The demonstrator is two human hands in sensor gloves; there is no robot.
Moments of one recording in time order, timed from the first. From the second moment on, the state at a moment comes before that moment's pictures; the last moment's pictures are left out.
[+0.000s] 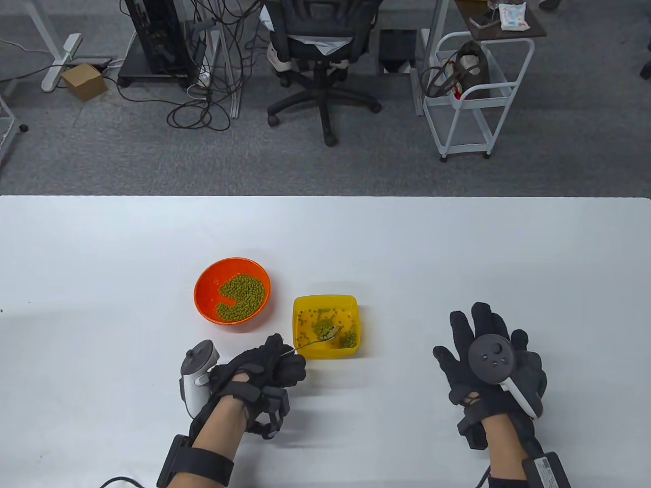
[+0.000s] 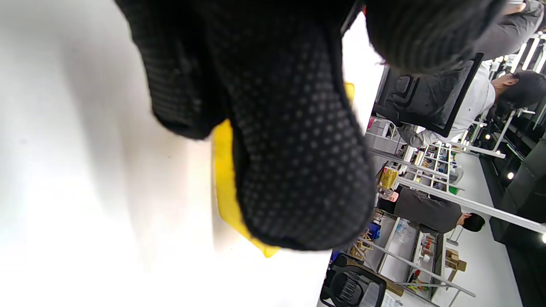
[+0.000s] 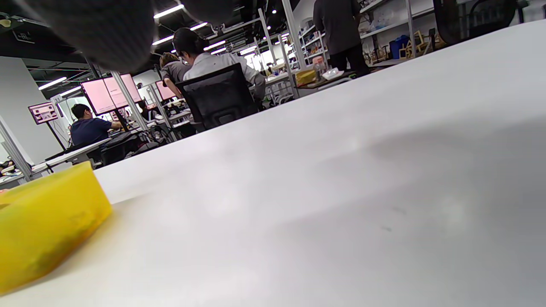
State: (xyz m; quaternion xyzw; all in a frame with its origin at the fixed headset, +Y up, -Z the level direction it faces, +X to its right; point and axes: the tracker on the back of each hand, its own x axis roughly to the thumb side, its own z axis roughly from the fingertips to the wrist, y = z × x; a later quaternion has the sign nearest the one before) left_hand -0.201 -0.789 -0.258 -0.24 0.18 0.74 0.60; right_hand 0.235 -0.714 -0.246 -0.04 0.00 0.98 0.18
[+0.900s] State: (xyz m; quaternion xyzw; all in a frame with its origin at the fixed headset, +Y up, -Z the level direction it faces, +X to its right) left_hand -0.292 -0.738 -0.264 0.08 0.14 0.42 0.89; right_hand 0.235 -0.714 -0.247 -0.04 0.00 0.98 0.18
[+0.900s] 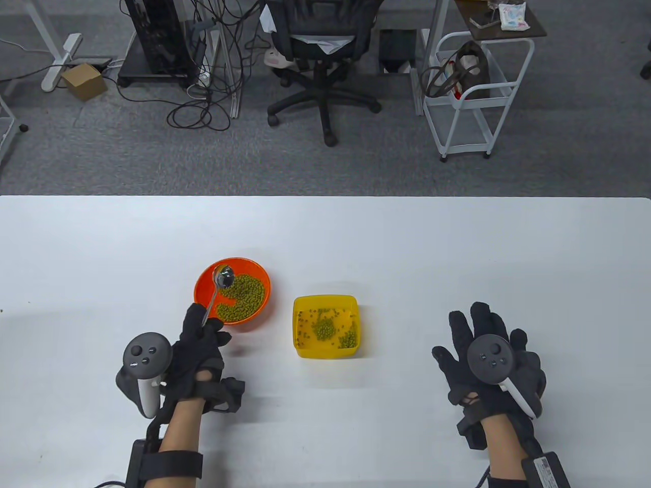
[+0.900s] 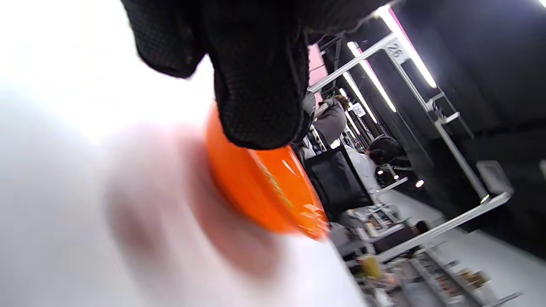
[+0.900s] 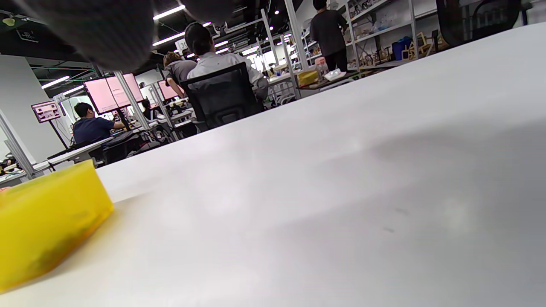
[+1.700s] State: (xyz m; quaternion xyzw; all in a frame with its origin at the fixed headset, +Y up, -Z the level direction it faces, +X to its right) left_hand -0.273 -0.744 -0.282 0.08 0.13 0.19 0.97; right_hand 0.234 -0.715 -0.246 -0.04 0.00 0.98 0.18
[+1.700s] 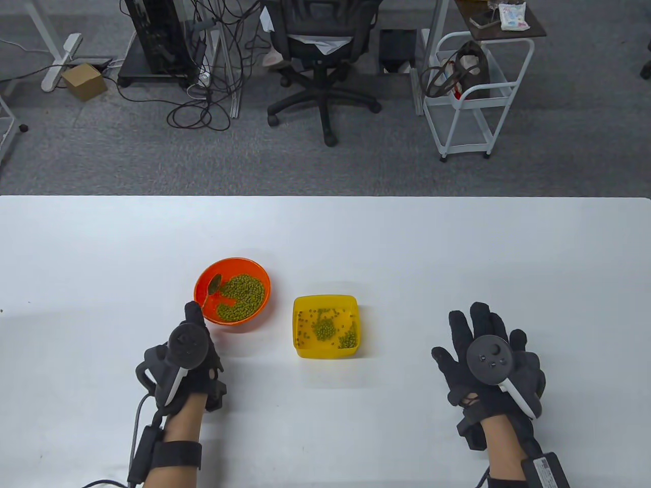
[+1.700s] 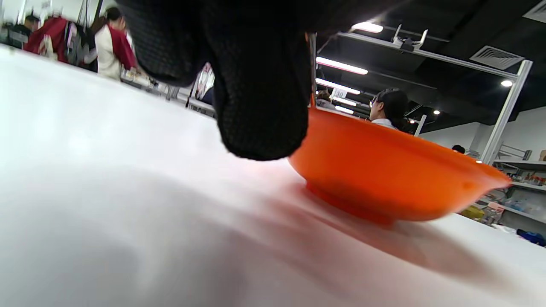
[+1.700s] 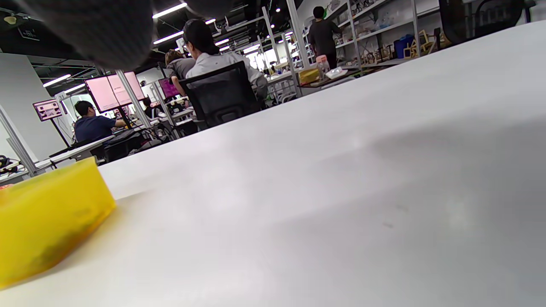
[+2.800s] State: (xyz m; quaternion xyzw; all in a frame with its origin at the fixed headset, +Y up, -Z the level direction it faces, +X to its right) left_hand -0.315 -0.777 -0.272 -0.03 0.19 0.64 0.74; right_hand 0.234 -0.716 -0.247 -0.03 0.01 0.98 0.18
